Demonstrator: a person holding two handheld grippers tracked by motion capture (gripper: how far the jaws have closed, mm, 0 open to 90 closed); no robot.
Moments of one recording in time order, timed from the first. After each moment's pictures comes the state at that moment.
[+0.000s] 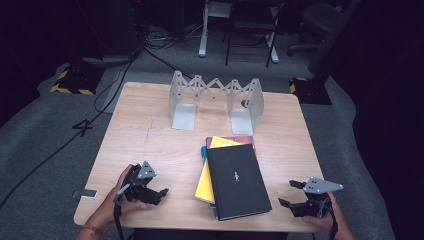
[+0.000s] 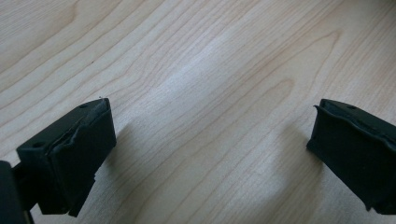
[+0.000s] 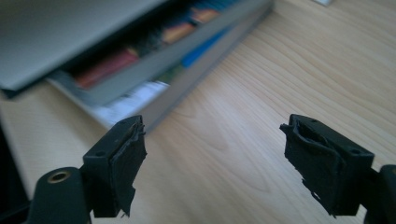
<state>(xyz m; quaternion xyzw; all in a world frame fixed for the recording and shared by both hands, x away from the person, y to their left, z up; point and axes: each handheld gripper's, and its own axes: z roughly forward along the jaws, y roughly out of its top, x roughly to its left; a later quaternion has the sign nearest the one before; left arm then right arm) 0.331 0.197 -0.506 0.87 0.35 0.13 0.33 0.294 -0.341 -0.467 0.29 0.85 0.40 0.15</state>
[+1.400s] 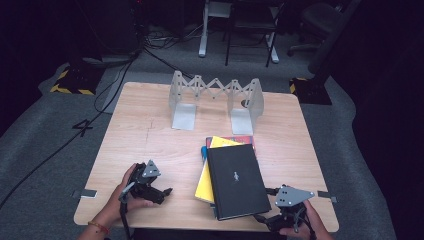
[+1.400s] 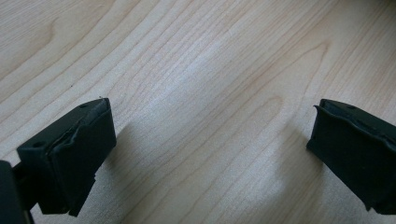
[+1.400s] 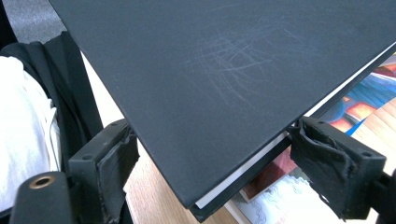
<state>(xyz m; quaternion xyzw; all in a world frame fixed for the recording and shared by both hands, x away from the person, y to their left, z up) 0.336 0.188 -0.506 0.87 0.33 0.12 0.33 0.271 -0.256 -0.449 0.19 0.89 0.40 0.12</state>
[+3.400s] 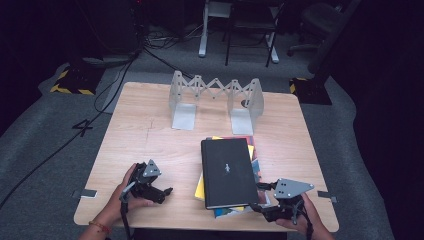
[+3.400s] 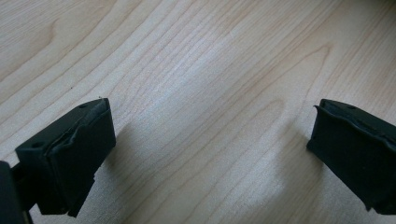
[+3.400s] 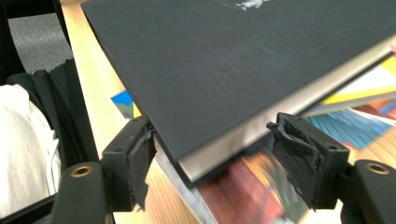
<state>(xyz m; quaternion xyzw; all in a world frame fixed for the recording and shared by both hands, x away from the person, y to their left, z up) 0.337 0.187 -0.506 0.87 0.34 0.12 0.33 0.284 -0.245 -0.435 0.19 0.88 0.43 0.12</state>
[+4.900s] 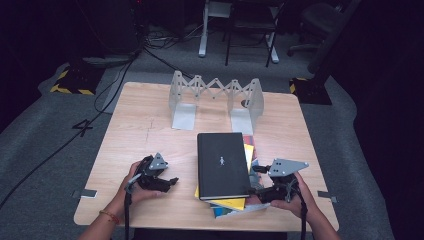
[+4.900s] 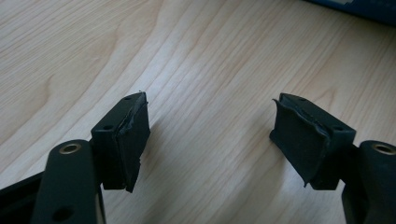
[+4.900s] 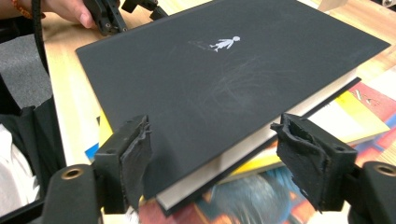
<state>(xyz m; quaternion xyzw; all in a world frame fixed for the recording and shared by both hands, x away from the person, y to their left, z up) 0.362 0.169 -0.500 0.88 0.31 0.12 0.35 0.323 -0.227 -0.408 0.22 0.87 0.43 0.12</state>
